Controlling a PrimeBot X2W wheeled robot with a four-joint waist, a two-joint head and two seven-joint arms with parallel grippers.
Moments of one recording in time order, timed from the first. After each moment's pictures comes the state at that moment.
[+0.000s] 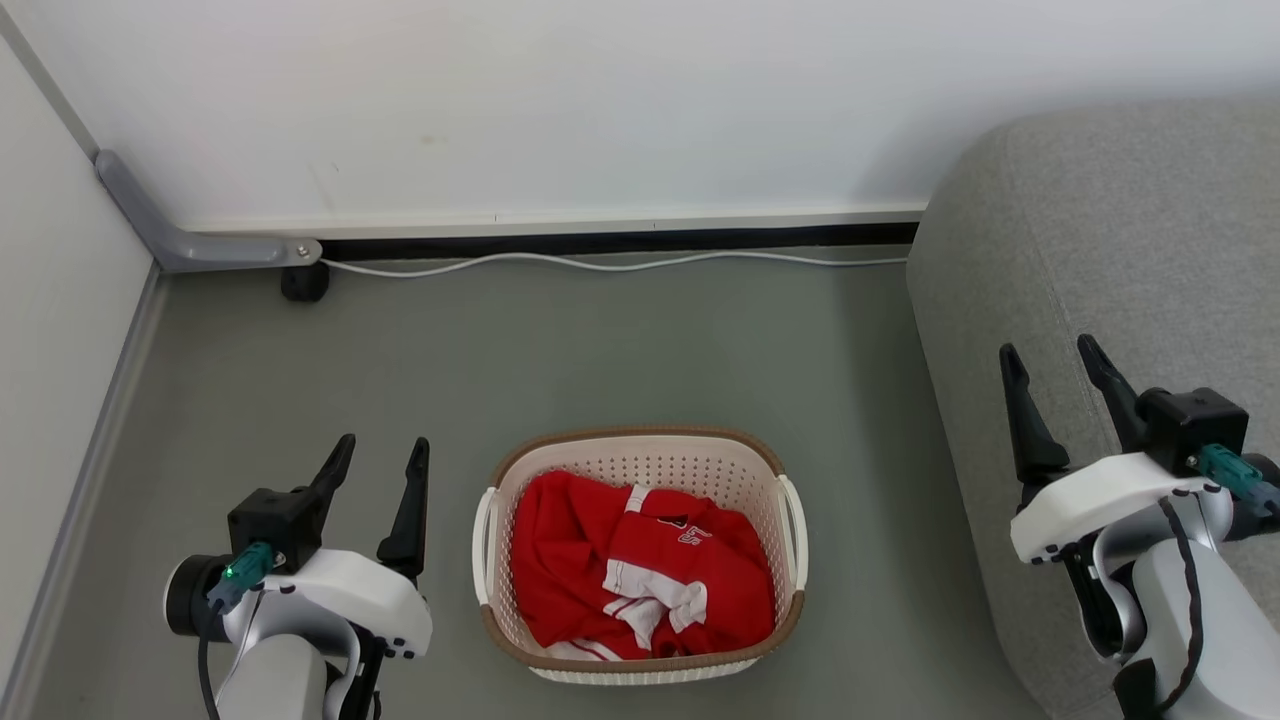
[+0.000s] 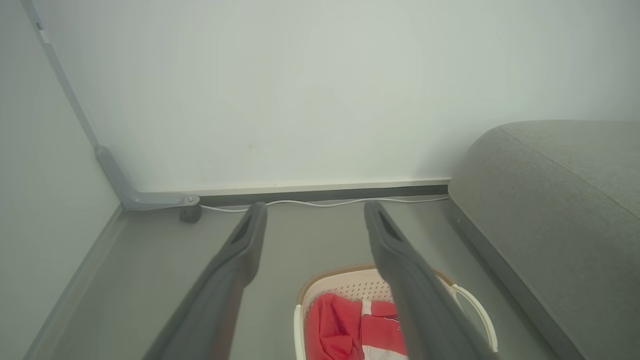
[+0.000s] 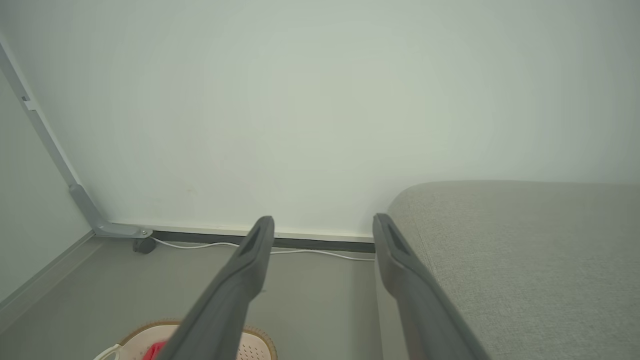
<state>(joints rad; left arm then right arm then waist) -0.28 0.05 -0.04 0.58 -0.15 -0.13 -0.25 -0.41 -0.15 0.11 0.57 0.22 0.12 -0.25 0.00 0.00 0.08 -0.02</state>
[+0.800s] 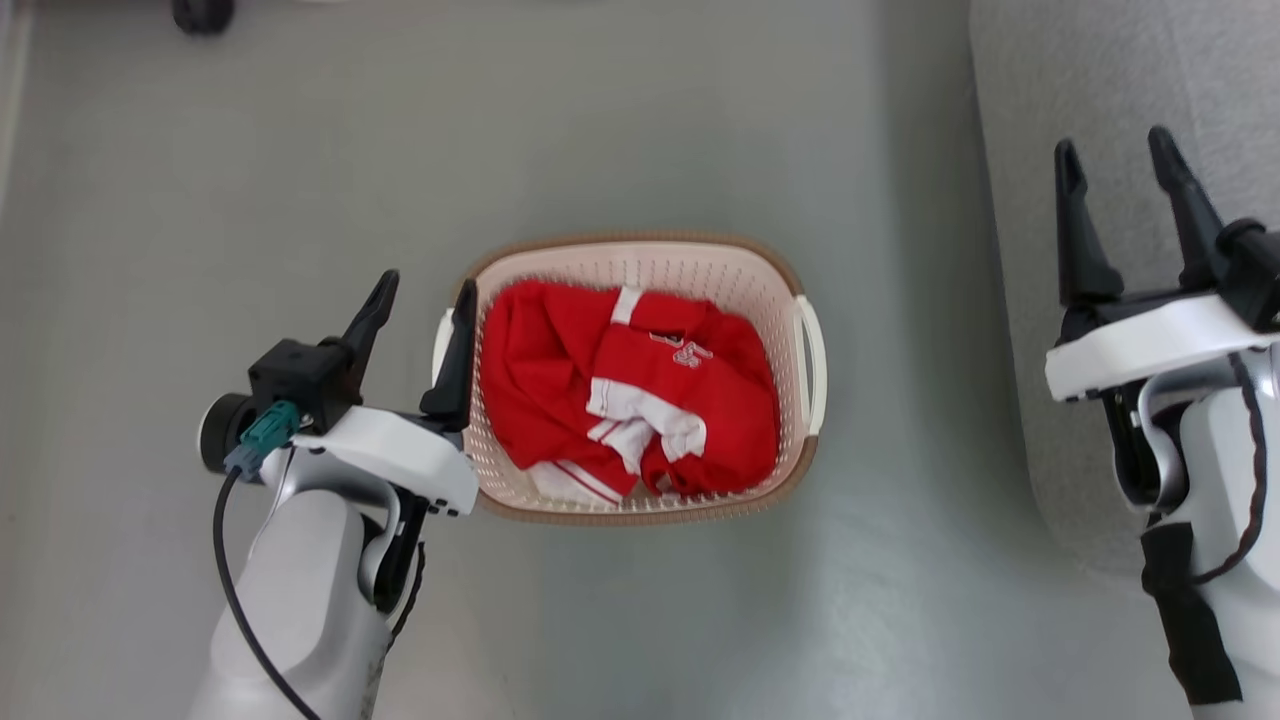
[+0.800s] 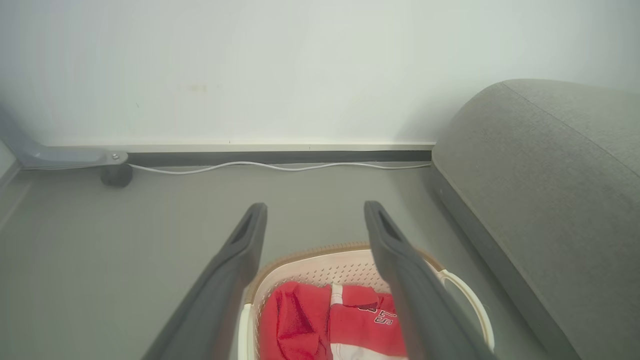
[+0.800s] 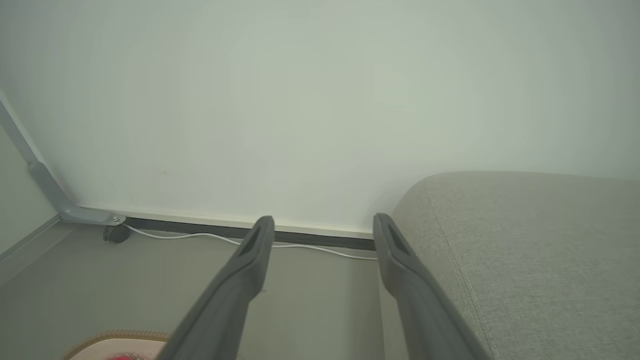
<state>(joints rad) -0.49 0.03 -0.13 0.55 -0.22 -0.13 -0.25 -0.59 -0.15 0.06 0.43 0.16 0.12 -0.25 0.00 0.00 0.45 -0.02</state>
